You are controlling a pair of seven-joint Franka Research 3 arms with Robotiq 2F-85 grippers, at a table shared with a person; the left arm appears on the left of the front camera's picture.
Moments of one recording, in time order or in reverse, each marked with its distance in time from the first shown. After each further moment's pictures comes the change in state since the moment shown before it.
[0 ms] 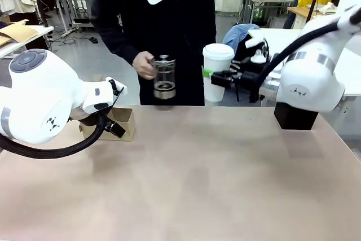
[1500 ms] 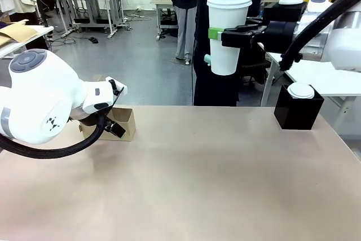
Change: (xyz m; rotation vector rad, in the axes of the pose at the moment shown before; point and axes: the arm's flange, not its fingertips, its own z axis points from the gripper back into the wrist) left arm 0.000 0.000 0.000 0.000 0.000 0.000; right arm 0.134 0.099 0.069 0.040 0.041 0.035
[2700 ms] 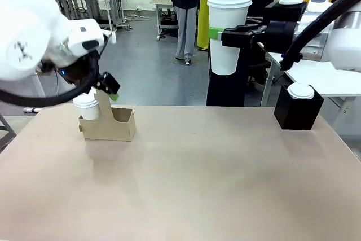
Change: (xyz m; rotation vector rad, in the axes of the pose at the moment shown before) left arm 0.074 0.008 0.144 0.018 0.052 0.234; right arm 0.001 0.000 0.000 0.001 -0.002 0.001
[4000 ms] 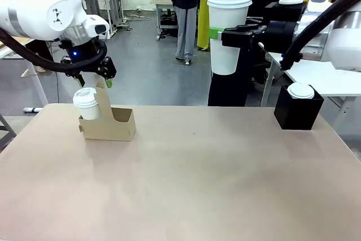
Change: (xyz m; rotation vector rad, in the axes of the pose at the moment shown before) left arm 0.085 0.083 -0.086 0.070 0.233 0.271; right arm 0.000 0.000 0.000 0.000 -0.001 0.000
